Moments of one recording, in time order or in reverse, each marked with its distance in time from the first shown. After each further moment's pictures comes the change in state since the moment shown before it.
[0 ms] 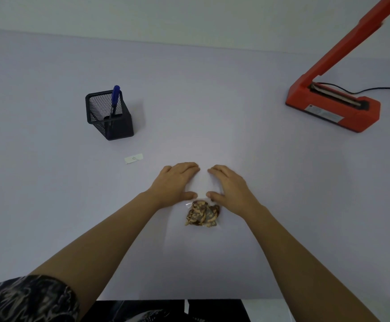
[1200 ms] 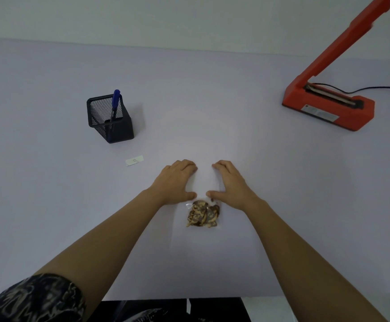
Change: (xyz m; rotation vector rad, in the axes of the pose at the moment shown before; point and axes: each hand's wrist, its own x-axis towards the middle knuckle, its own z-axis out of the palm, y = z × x) left_hand 0.003 0.005 -0.010 -0.005 -0.002 -0.051; right_hand 0.006 0.005 -0.003 0.114 -0.051 0.096
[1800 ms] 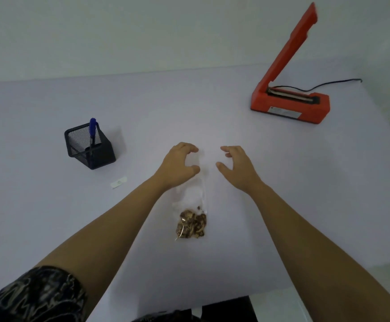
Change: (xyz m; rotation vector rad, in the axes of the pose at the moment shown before) left_hand 0.040 0.047 -0.056 -0.406 0.183 -0.007; right_hand -0.004 0.006 -0.061 0.194 0.415 0.109
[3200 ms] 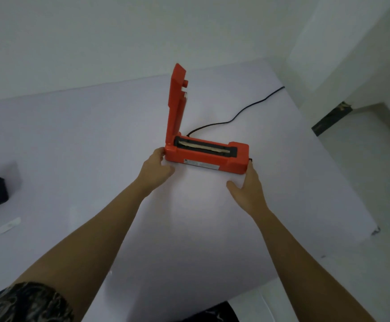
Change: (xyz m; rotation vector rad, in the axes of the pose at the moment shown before) left_hand 0.103 0.135 0.124 -0.276 -0.044 -0.287; right_hand -0.045 0.174 -0.164 0.180 0.281 0.373
